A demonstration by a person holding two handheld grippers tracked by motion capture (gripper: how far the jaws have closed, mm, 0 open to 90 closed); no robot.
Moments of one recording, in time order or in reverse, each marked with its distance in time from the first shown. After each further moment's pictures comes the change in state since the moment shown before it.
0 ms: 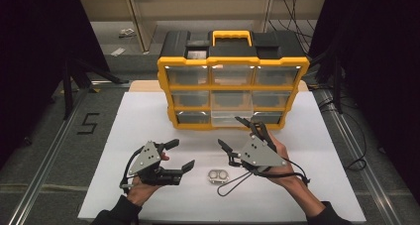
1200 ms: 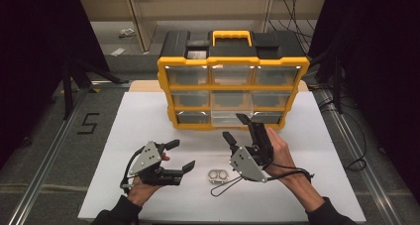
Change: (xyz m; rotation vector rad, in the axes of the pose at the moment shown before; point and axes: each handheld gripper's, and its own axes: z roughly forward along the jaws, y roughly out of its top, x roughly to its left) left arm -0.001 0.000 0.001 0.006 -0.006 0.004; right arm 0.011 -0.011 0.010 0.028 -0.216 -0.392
